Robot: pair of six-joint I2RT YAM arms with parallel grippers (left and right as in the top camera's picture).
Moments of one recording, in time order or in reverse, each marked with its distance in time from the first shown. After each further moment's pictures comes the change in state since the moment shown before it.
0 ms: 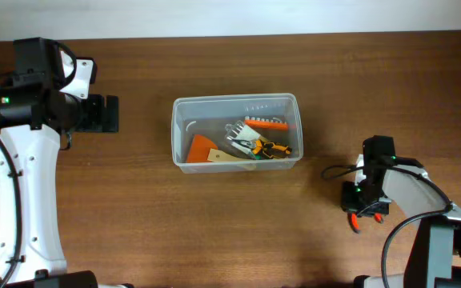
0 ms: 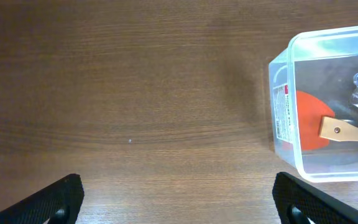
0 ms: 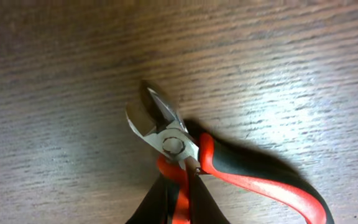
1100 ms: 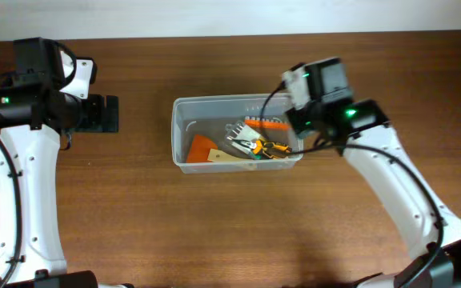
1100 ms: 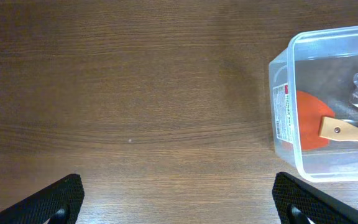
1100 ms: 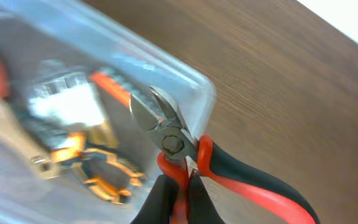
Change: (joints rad) left arm 0.000 0.000 0.000 -0.001 0.000 0.000; right arm 0.489 0.008 0.616 0.042 0.084 -0.343
